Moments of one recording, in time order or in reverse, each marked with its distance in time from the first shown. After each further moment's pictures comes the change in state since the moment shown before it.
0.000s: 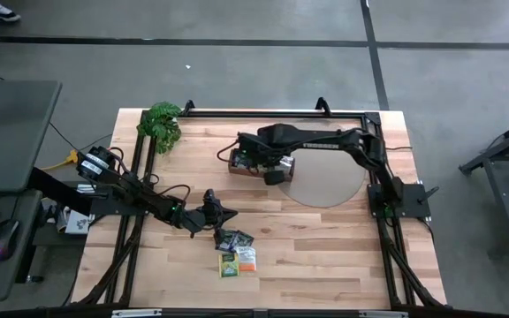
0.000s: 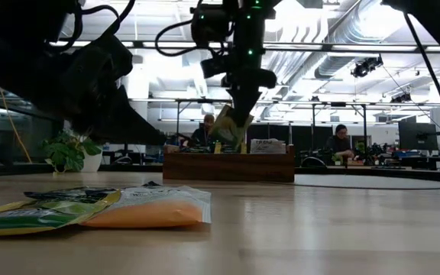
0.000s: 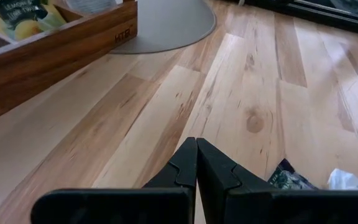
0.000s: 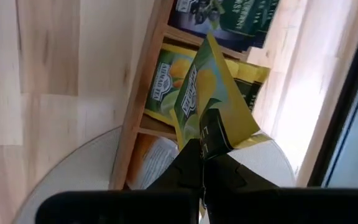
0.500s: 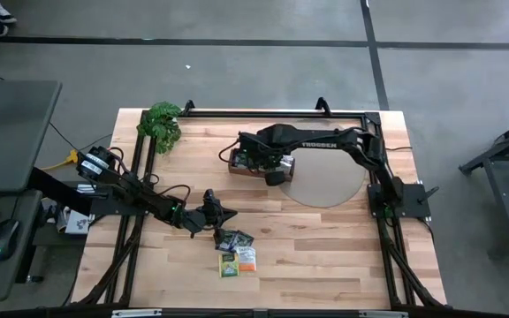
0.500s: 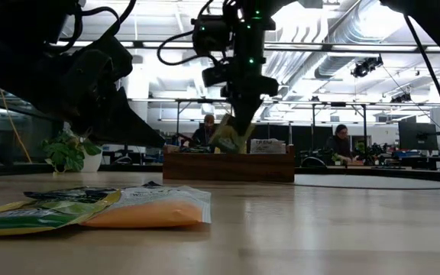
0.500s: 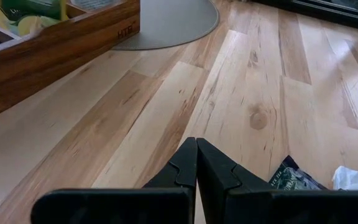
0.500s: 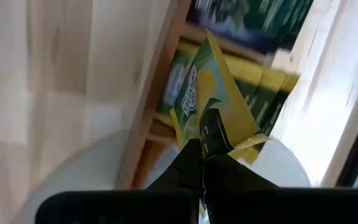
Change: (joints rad) left arm 0.000 0.000 0.000 -0.016 -0.003 -0.009; right arm -0.020 0.010 -0.041 0.048 -0.077 -0.049
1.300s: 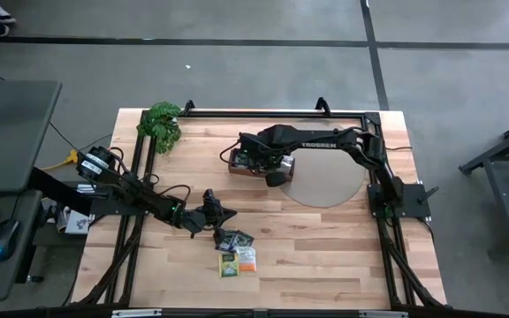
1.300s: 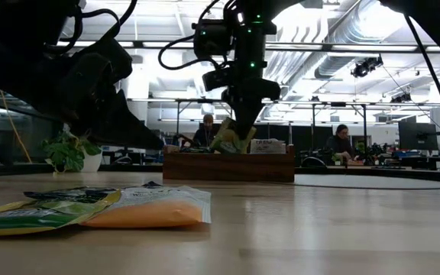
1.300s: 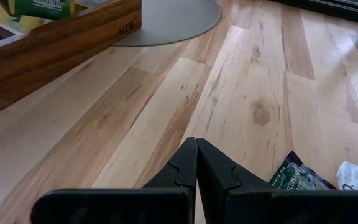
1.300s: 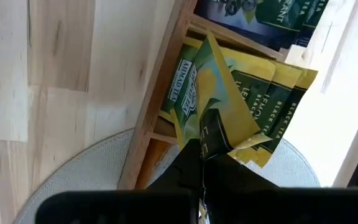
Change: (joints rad) left arm 0.000 0.000 0.000 -0.016 0.000 -0.002; right arm -0.007 0.000 -0.037 0.024 -0.019 -0.003
